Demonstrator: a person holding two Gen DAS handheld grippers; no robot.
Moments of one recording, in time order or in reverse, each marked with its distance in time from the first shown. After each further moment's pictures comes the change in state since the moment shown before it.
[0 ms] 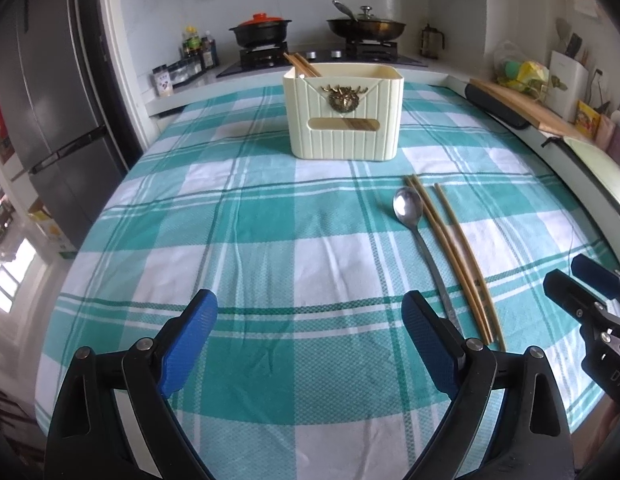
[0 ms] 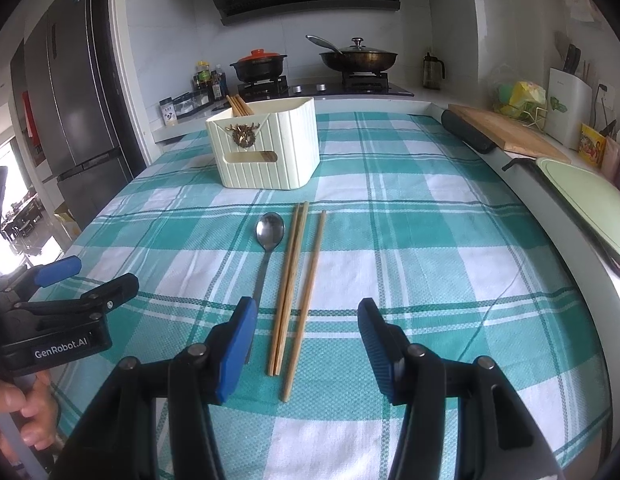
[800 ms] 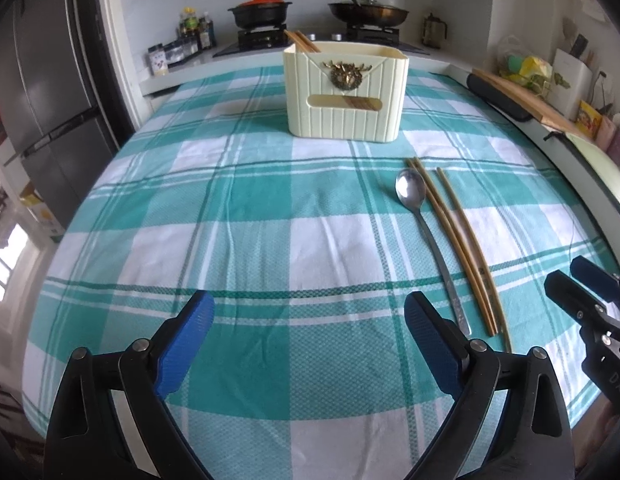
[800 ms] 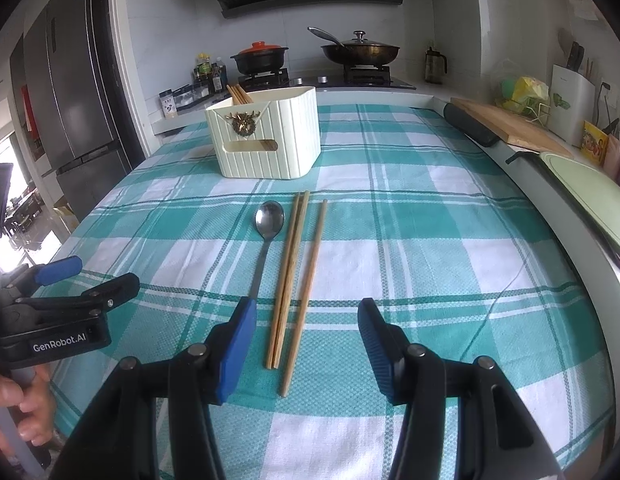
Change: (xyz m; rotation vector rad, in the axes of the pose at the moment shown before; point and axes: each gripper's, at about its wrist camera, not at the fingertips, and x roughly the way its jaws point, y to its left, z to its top) left arm 0.018 0.008 -0.007 -0.039 0.076 -0.052; right arm 0.009 -0.003 -0.007 0.006 0.027 -0.007
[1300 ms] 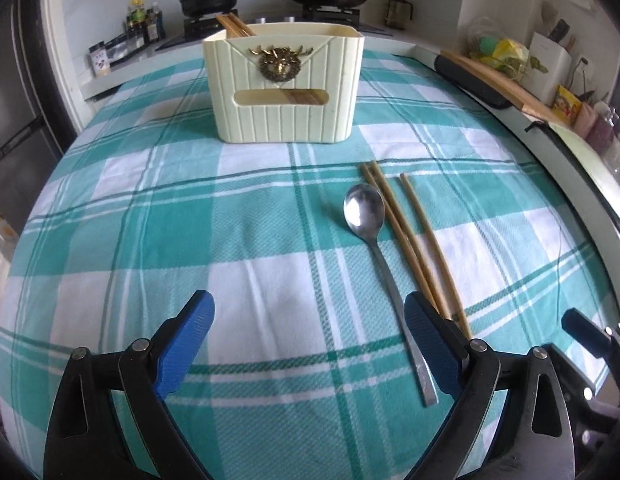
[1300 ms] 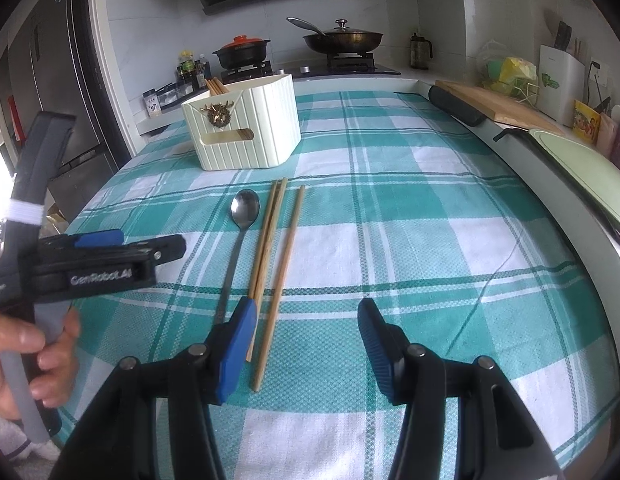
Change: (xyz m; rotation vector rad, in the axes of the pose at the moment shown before) left arm 0.056 -0.043 0.047 0.076 0.061 -0.124; right arm 0.008 -0.019 -0.007 0.046 0.019 -0.016
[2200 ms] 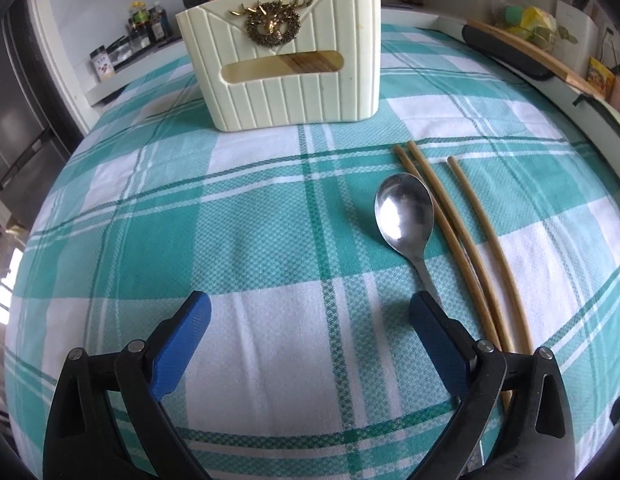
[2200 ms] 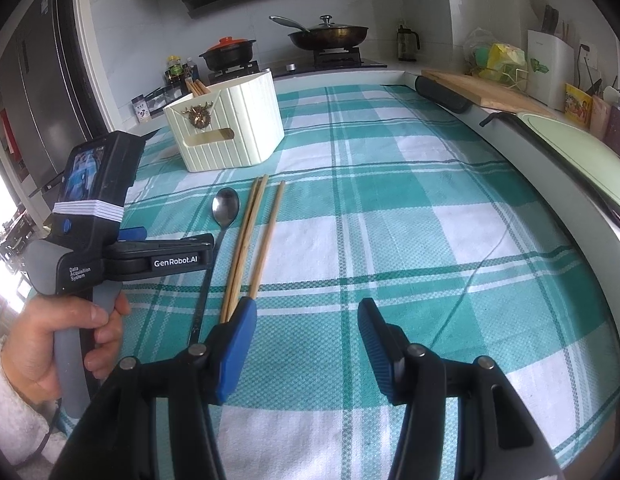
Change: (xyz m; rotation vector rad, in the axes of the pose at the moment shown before) left arm 0.056 -0.003 0.008 0.032 0.021 0.124; right arm 0.005 -0.015 -0.003 0.036 0.008 -0.001
